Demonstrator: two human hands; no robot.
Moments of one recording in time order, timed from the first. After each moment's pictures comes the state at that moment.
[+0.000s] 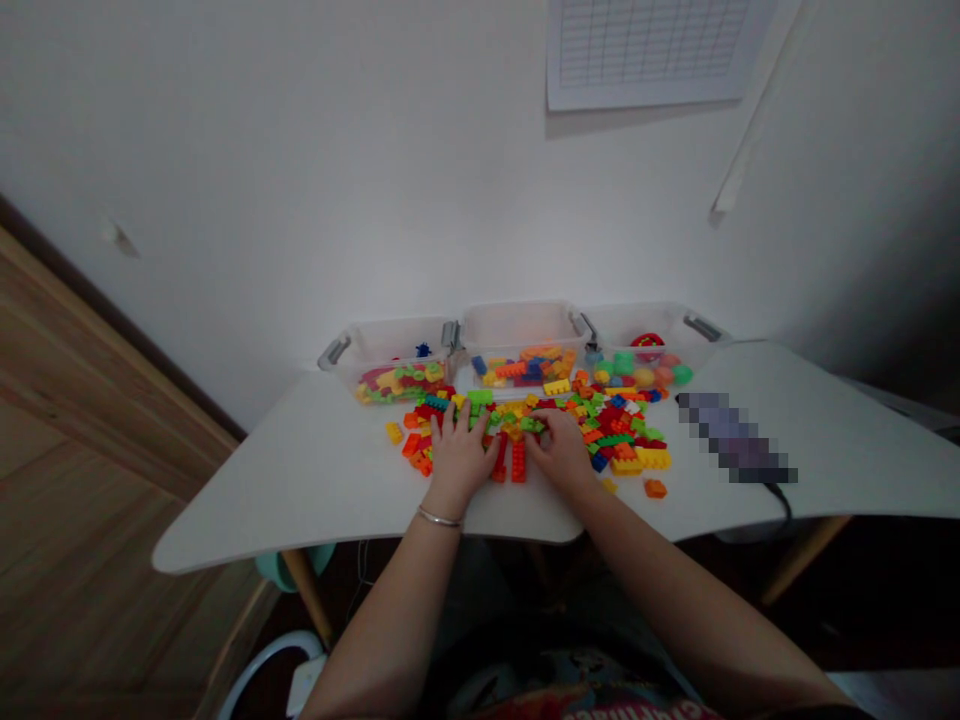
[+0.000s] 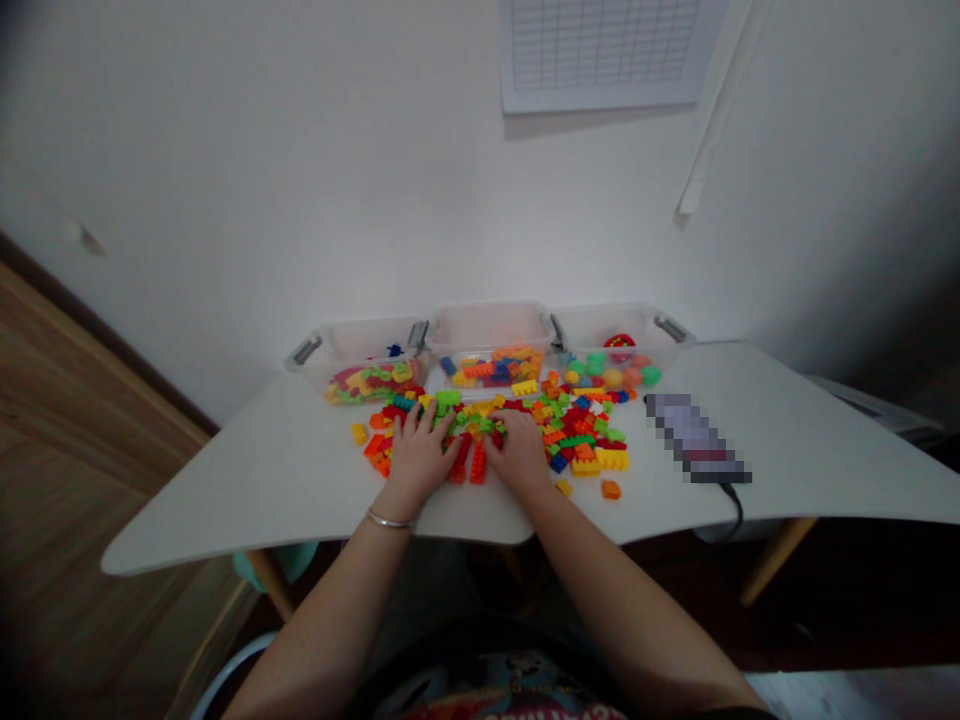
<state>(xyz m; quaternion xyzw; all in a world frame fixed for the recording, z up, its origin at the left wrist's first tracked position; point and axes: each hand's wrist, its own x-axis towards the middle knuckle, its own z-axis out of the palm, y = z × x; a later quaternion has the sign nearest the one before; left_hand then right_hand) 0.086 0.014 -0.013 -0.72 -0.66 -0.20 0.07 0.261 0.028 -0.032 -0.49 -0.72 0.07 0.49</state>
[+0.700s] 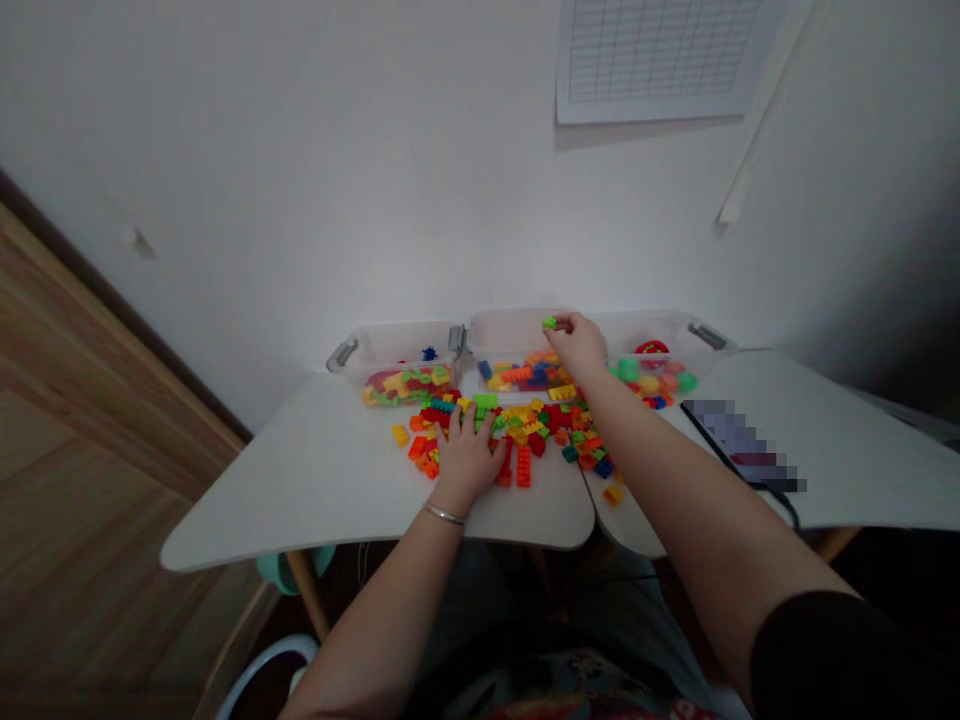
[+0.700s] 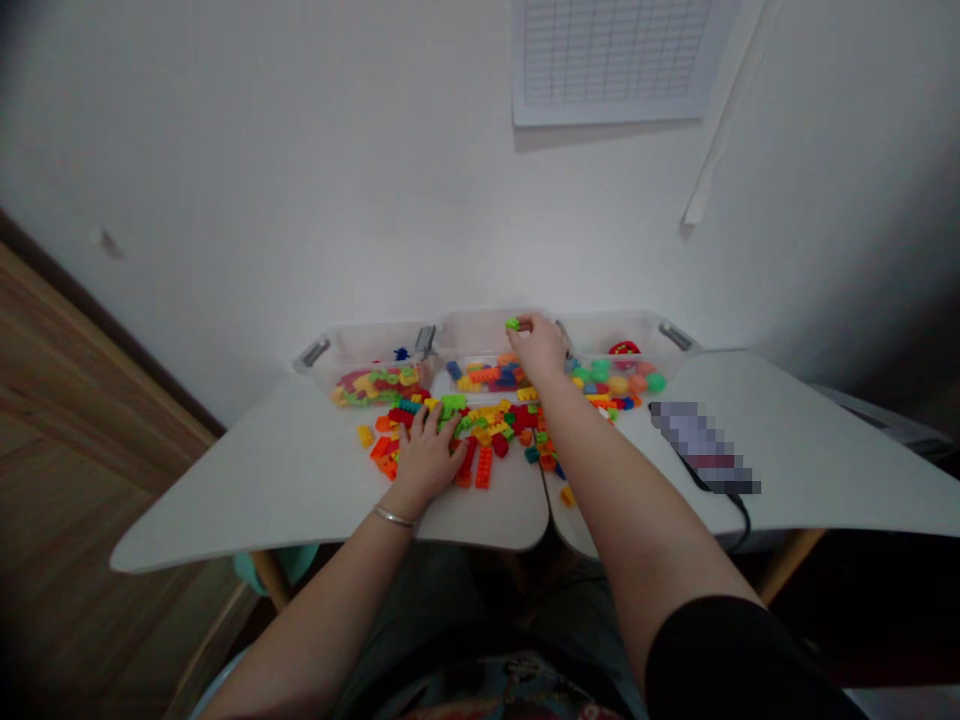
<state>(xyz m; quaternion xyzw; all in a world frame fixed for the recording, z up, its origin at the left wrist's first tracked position) 0.085 0.013 -0.010 -0.72 -0.68 -0.16 0.07 0.278 0.151 0.077 -0.61 -0.63 0.04 0.48</state>
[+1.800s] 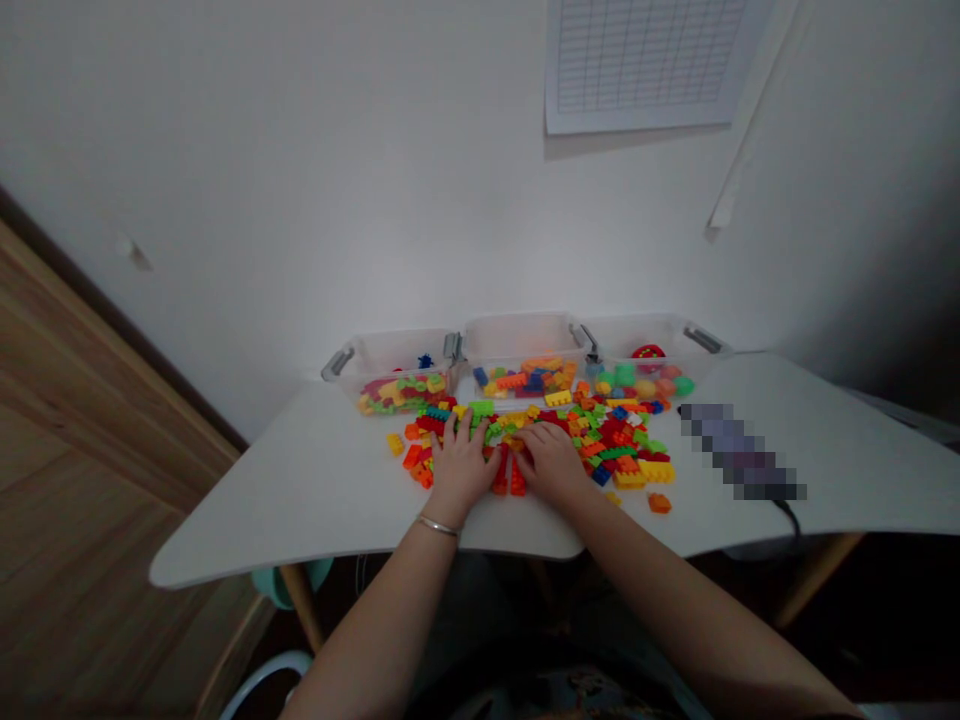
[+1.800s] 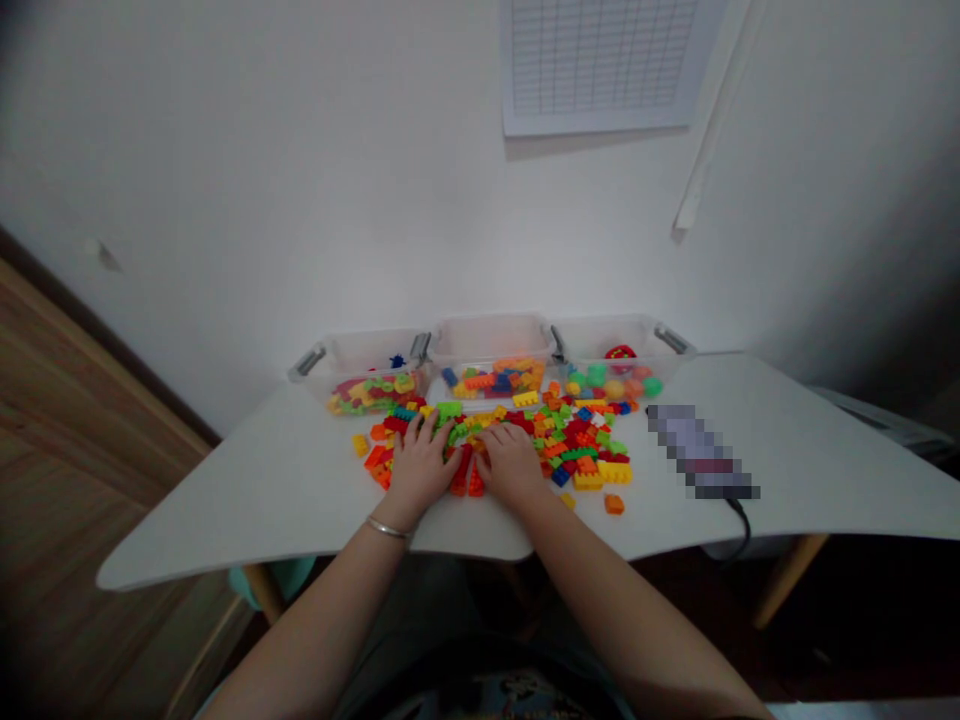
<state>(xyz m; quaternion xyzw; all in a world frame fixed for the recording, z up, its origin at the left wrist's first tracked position) 0.086 0.014 -0.010 -0.72 -0.67 -0.18 0.08 0.254 0.029 -0.025 -0.47 -0.83 -0.03 0.31</state>
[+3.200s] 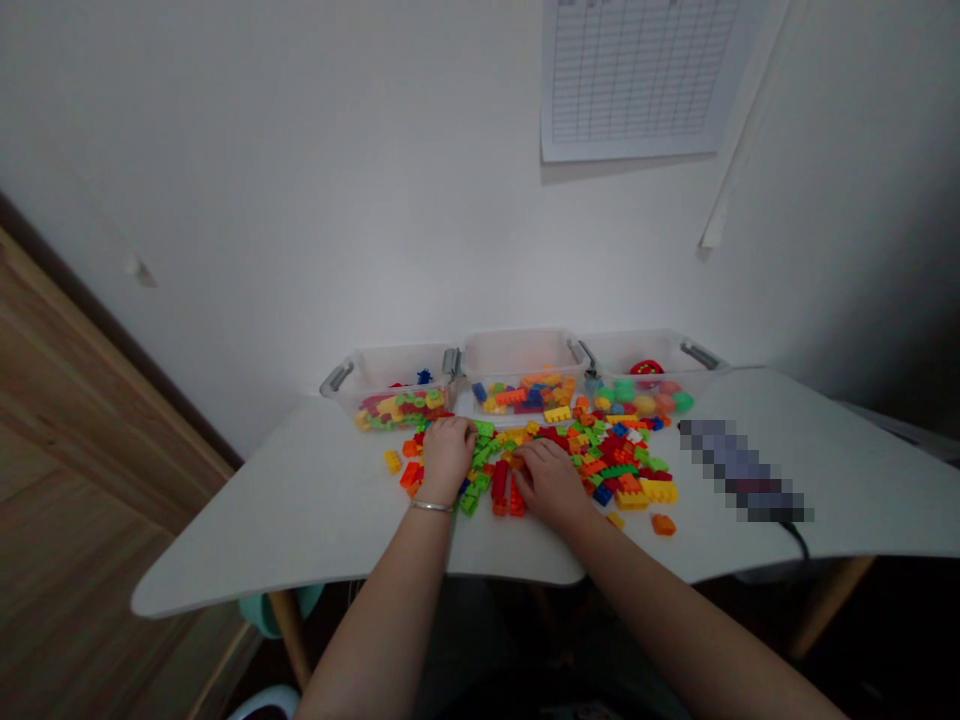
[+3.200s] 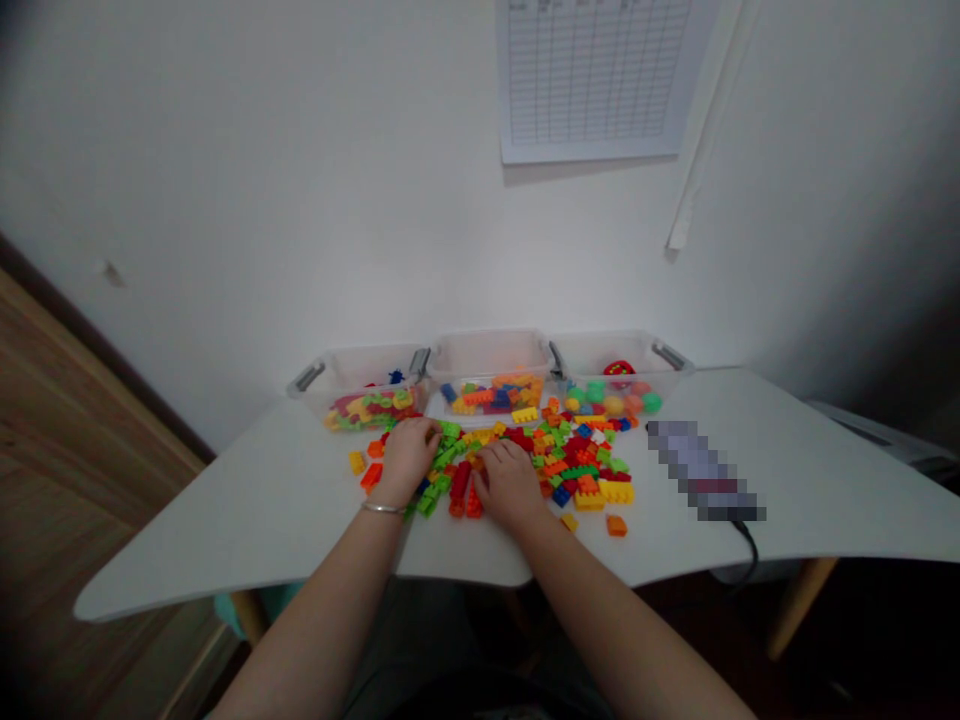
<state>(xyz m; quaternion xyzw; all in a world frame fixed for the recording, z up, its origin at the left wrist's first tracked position) 0.064 0.061 0.016 -0.71 -0.67 -0.20 0.08 0.252 0.029 -0.023 -0.47 -0.82 -0.01 0.32</state>
